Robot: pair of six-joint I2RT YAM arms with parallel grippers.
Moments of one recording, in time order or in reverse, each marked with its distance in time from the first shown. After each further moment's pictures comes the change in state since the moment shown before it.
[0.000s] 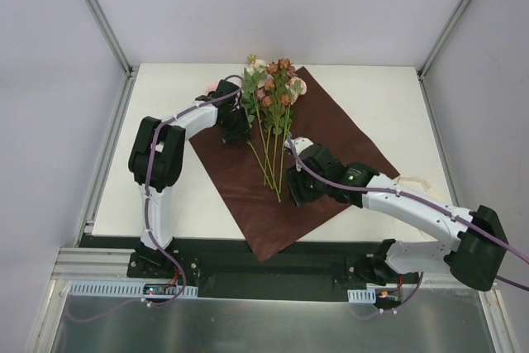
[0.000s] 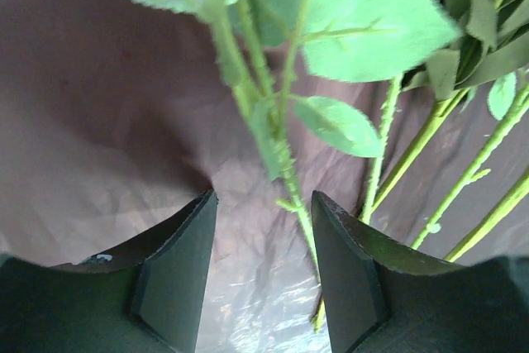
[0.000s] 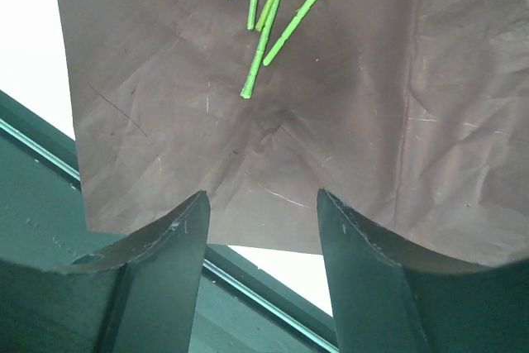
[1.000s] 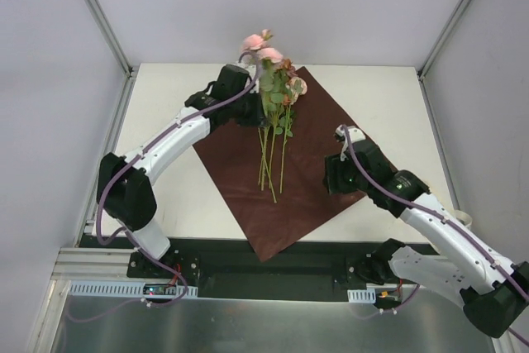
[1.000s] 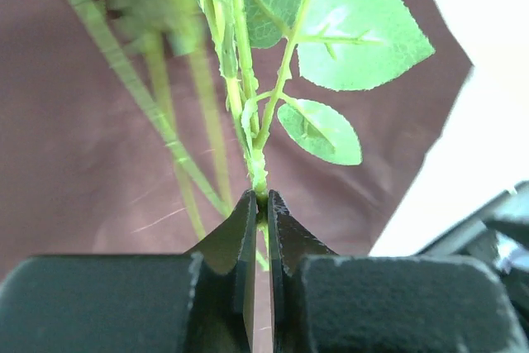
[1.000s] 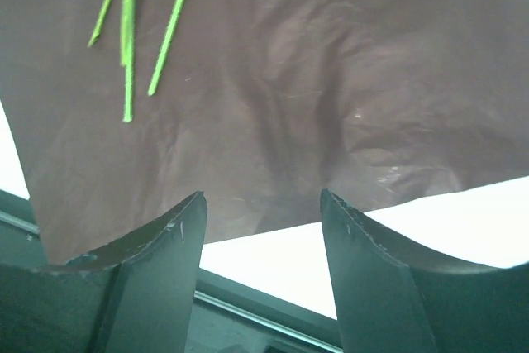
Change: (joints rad) left arm -0.159 -0.380 -0.026 0.006 -0.033 0.115; right arm -0.225 -0.331 -0.073 -0.109 0.060 -0.023
